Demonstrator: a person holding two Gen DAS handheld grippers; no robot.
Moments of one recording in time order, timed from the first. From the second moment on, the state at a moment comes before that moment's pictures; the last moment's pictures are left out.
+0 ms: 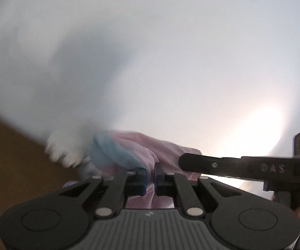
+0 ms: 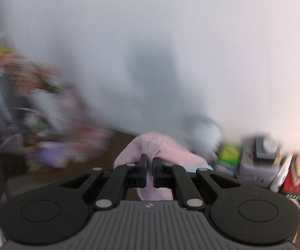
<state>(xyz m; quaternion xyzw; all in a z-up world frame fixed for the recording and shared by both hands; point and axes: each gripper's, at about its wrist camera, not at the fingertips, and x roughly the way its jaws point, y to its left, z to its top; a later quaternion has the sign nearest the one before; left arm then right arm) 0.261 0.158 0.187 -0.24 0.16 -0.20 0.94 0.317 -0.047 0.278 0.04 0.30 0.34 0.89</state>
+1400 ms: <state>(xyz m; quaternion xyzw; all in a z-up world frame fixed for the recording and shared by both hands) -0.141 0.013 0.006 0.01 0.30 -0.04 0.95 -0.137 -0.186 0.021 -0.01 0.27 0.26 0.93</state>
